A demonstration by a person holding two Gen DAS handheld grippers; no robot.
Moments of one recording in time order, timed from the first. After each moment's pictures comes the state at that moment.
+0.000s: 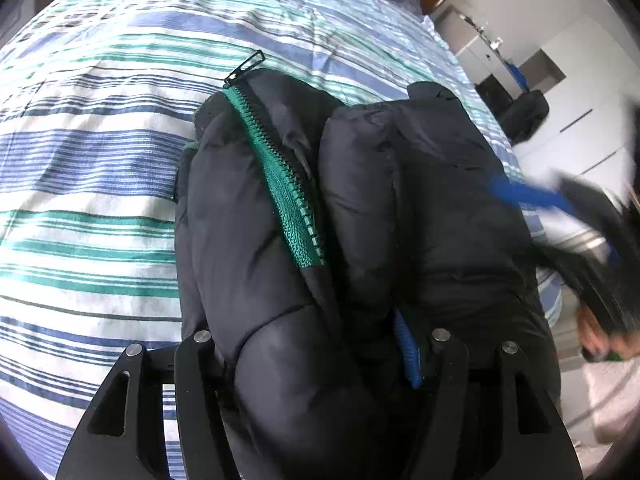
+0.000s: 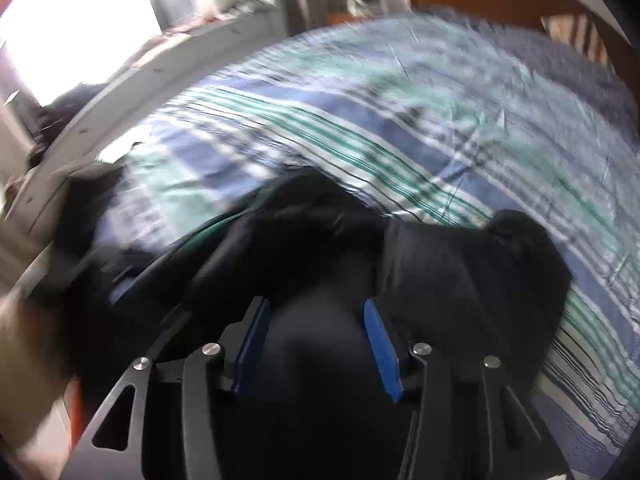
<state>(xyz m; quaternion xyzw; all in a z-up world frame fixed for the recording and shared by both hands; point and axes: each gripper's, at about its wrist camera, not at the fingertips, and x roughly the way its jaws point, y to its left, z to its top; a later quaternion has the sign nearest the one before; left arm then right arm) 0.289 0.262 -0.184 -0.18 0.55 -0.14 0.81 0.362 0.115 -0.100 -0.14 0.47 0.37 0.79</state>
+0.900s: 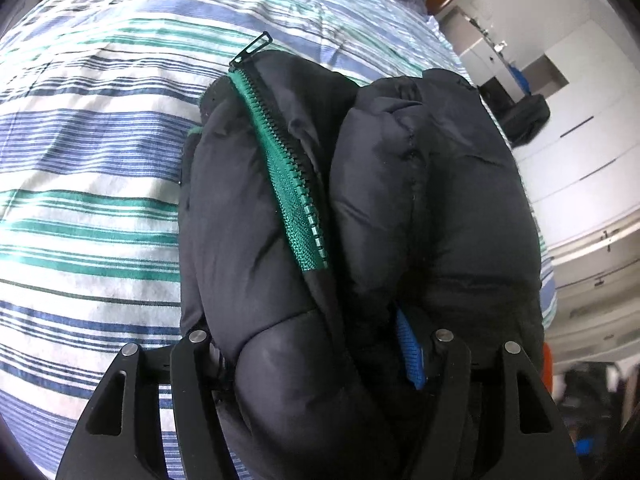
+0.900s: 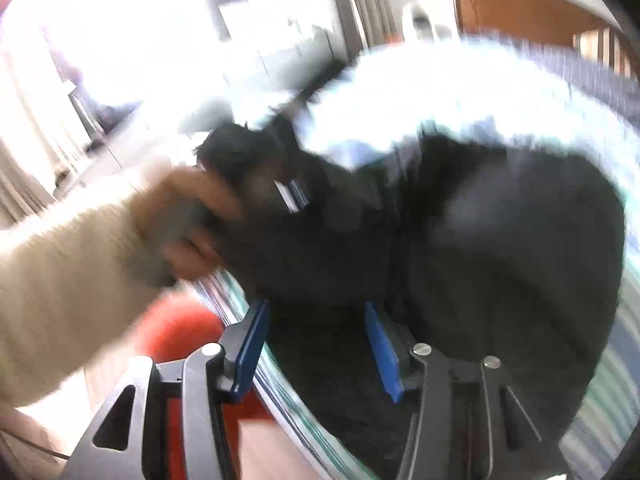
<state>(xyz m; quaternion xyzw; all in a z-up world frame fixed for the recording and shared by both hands) 0.293 0.264 -0.200 -0.20 0.55 -0.14 0.80 0.247 0.154 -0.109 -0.08 0.39 0.45 0.80</state>
